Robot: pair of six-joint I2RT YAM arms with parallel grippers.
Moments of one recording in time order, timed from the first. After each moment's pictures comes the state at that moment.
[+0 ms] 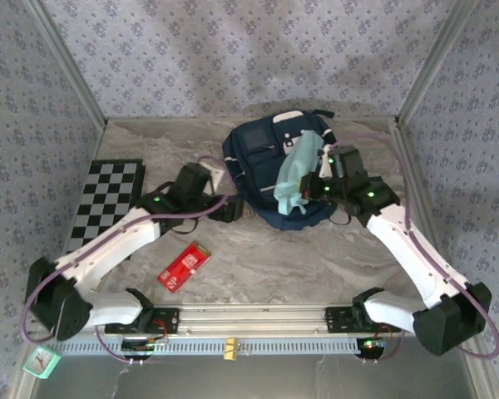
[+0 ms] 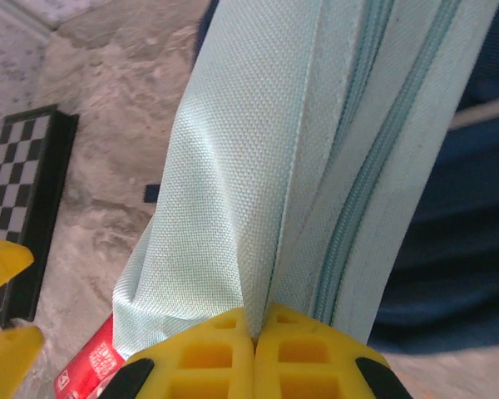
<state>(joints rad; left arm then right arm) -0.71 1.28 1.04 -0.54 0.06 -0.32 0.40 1.14 1.10 -0.69 -0.17 0.52</state>
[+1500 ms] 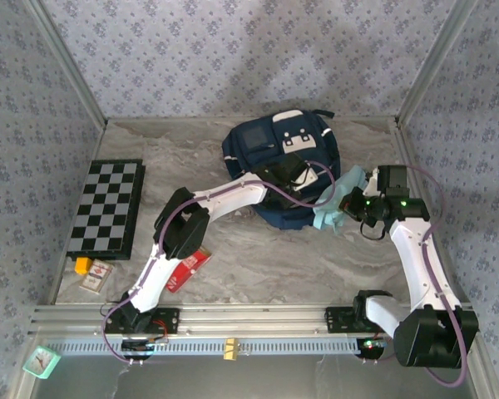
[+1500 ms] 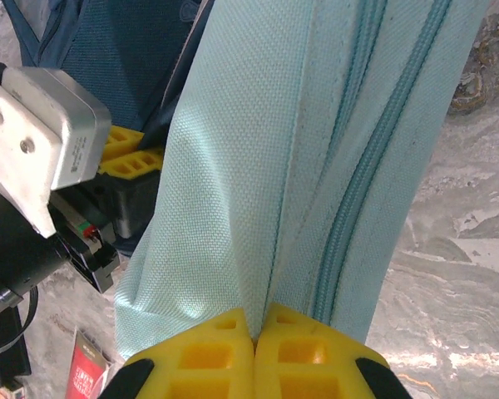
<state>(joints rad) -0.91 2.25 1.89 -0.59 -0.15 0.20 -0.04 1.05 0.92 -0.84 -0.39 0.50</state>
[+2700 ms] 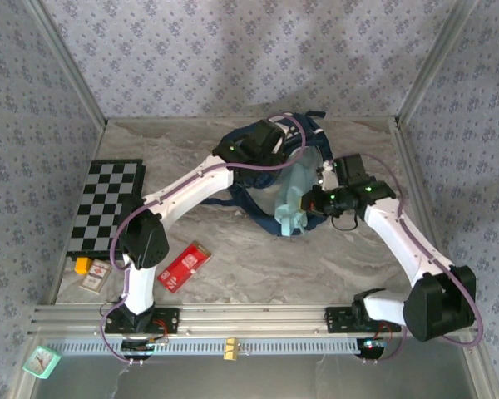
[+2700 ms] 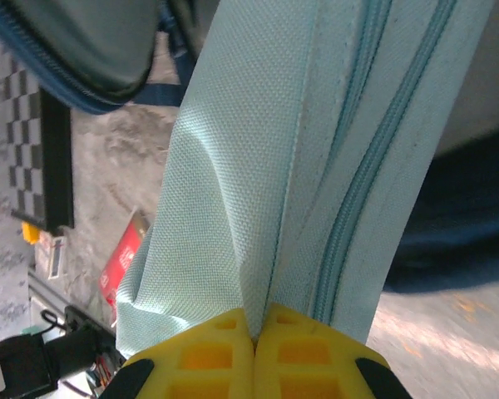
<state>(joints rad) -0.83 1.95 1.88 -0.67 -0.19 -0.25 0.29 1.26 1.00 -0.70 -0.54 0.48</state>
